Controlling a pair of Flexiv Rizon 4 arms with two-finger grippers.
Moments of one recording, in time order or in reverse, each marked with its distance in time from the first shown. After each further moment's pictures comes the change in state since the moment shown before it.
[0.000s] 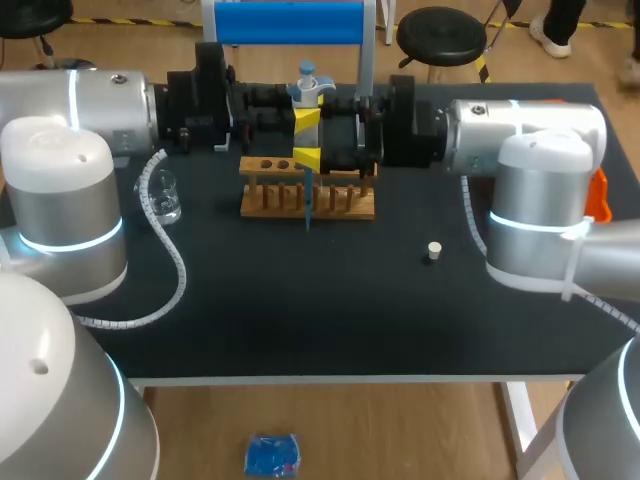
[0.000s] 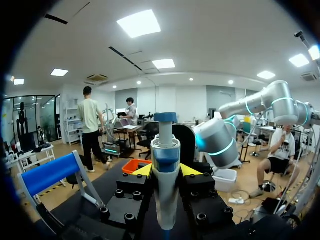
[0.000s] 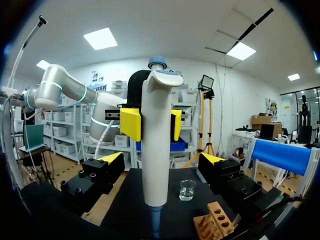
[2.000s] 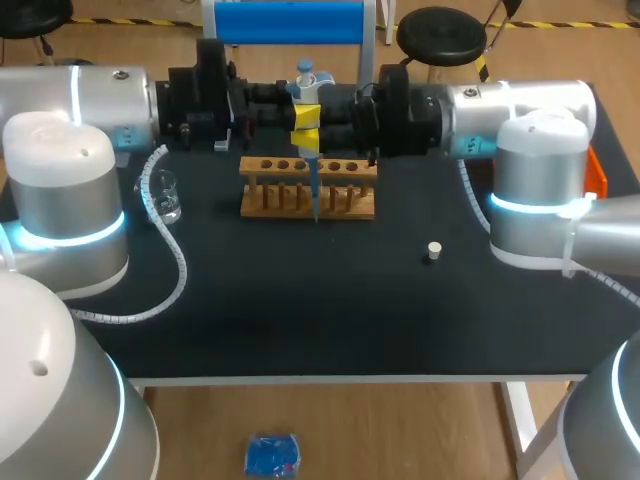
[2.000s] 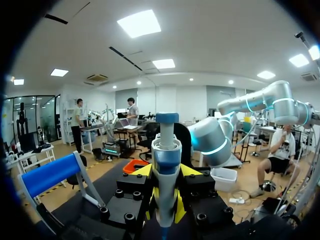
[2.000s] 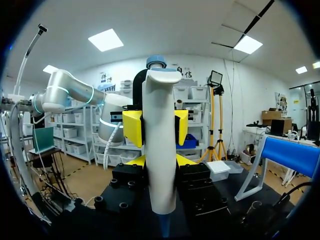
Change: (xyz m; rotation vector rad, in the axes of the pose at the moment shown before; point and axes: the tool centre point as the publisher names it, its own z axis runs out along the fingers) left arm -0.007 0.000 0.002 -0.001 0.003 0.000; right arm -0.001 0.002 0.005 0.021 0.097 0.034
